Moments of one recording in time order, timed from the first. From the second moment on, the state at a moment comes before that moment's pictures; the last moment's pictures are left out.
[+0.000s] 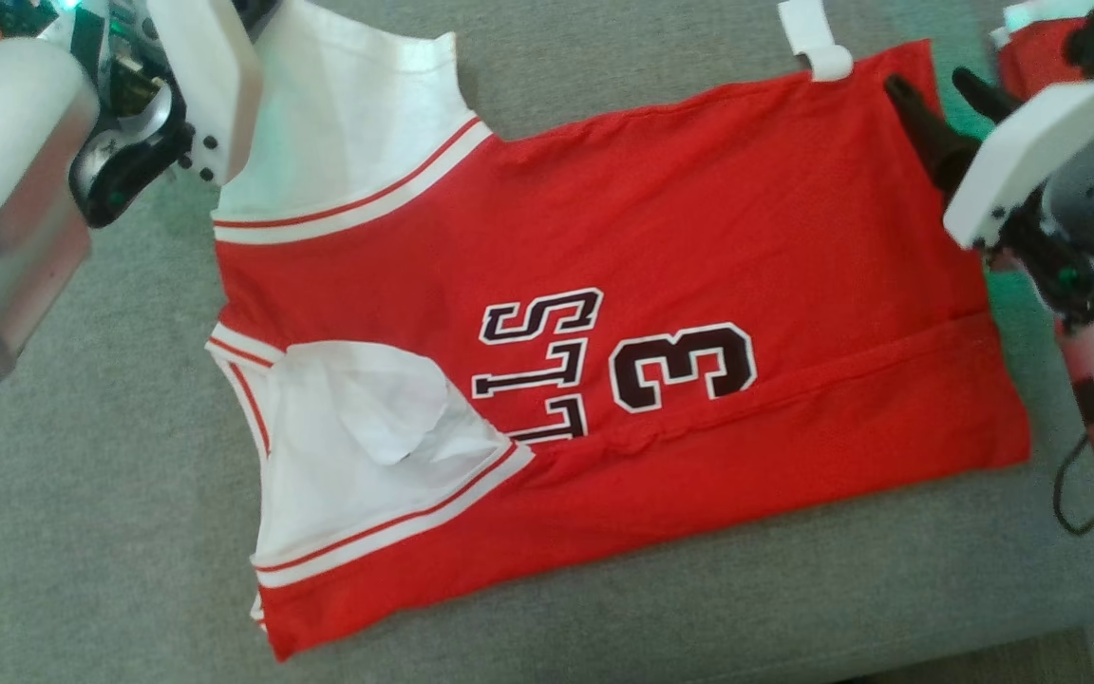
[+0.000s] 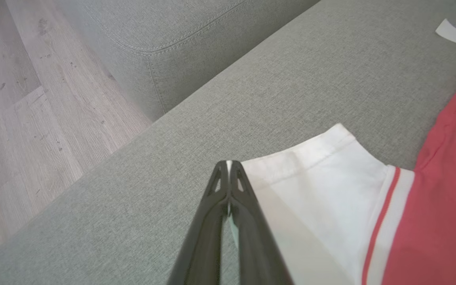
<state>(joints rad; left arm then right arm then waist) -1.34 0.52 -1.24 0.66 -0.99 -0.13 0.40 -0.76 -0.35 0.30 0.54 0.63 0.12 0.43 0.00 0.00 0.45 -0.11</state>
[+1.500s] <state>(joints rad) -1.42 0.47 -1.32 0.78 -0.90 -0.13 -0.01 -0.97 -0.44 0.38 0.79 0.86 0.12 0.22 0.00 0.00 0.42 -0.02</state>
